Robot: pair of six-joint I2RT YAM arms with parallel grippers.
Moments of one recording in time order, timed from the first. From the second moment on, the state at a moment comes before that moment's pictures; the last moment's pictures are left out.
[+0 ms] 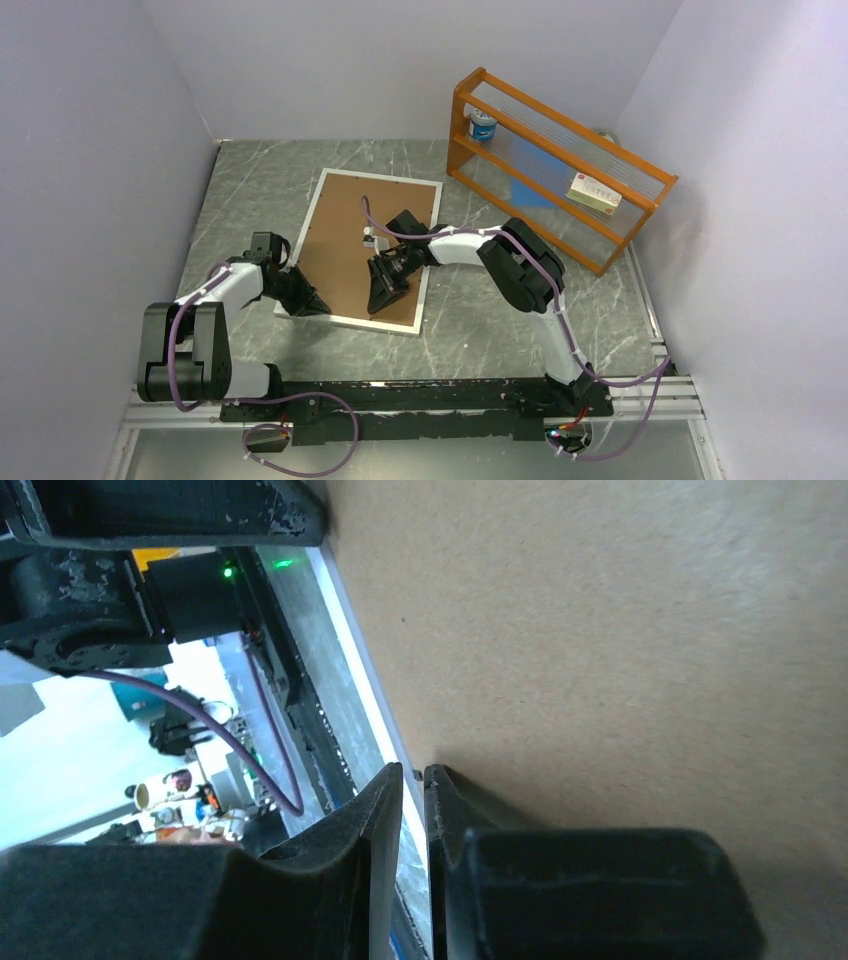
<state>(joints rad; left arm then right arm) 0.01 1.35 0.61 -0.57 0.40 -0.70 0.79 2.19 1.38 -0.23 -0.91 0.44</state>
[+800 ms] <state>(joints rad) 0.01 1.34 0.93 -0.69 0.29 -0.59 0.78 1.73 1.25 -0.33 -0.08 0.56</state>
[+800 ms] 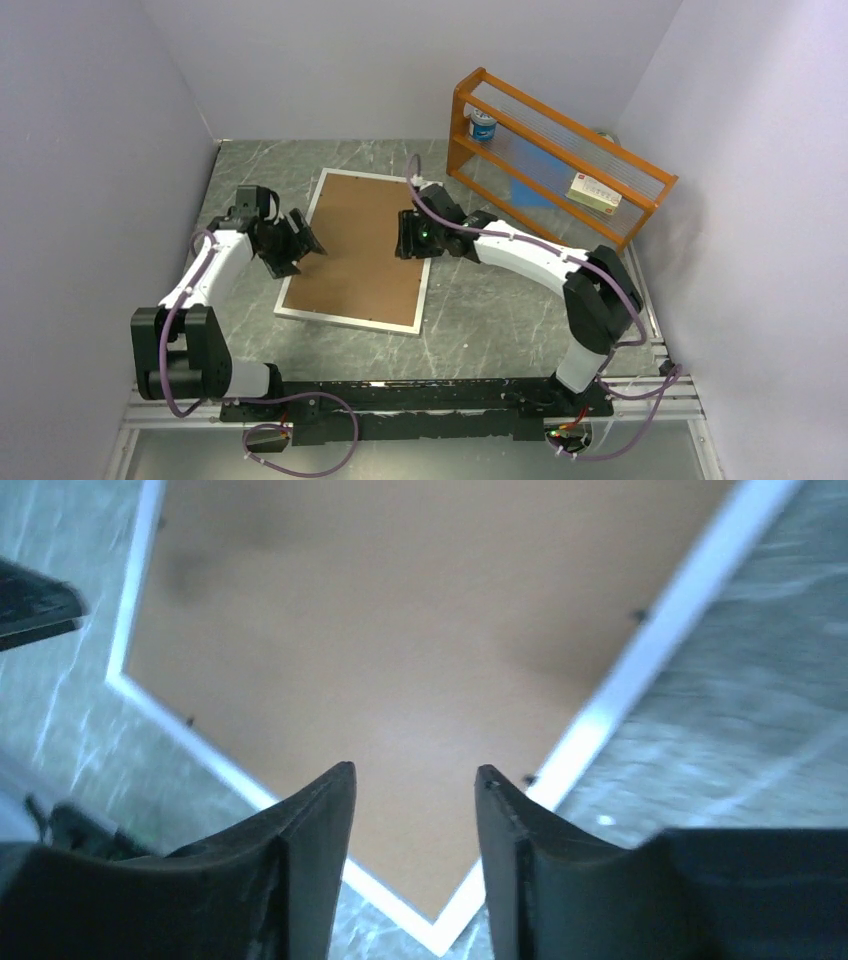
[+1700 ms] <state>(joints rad) 0.25 1.84 1.18 -0.68 0.38 -0.34 0.60 1.98 1.39 -0.57 -0.11 0.48</state>
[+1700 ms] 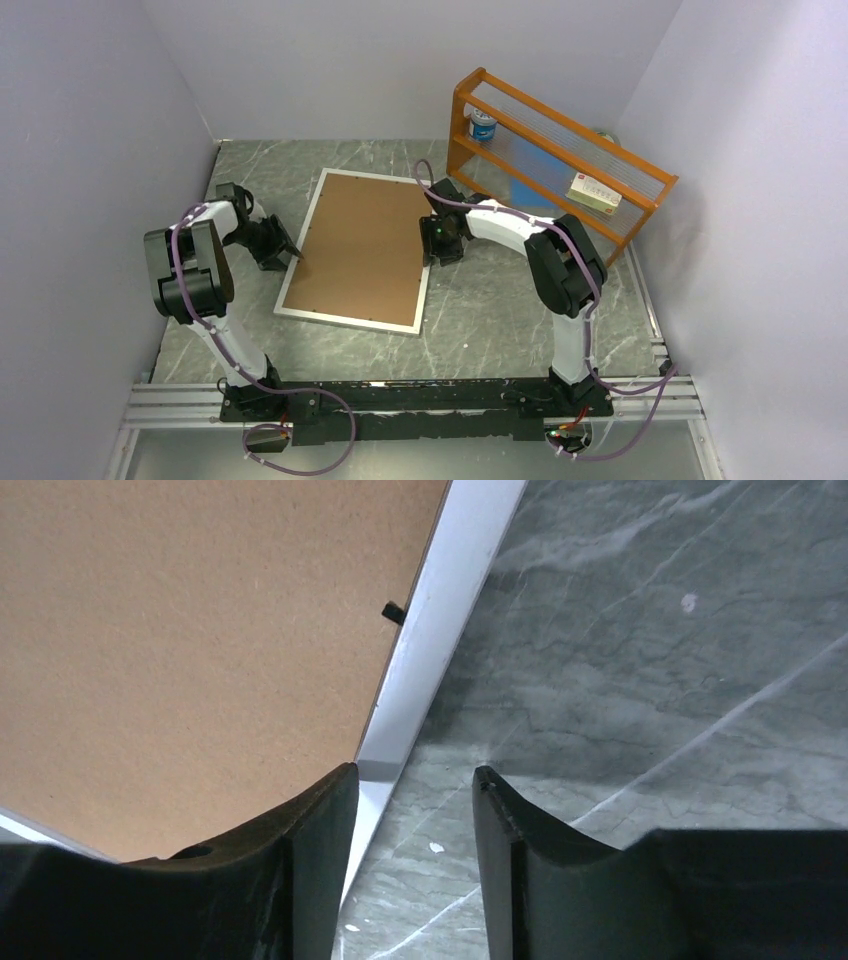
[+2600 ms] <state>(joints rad) 0.25 1.72 0.96 -0.72 0.47 -0.36 0.61 1.87 1.26 -0.64 -0.05 0.53</state>
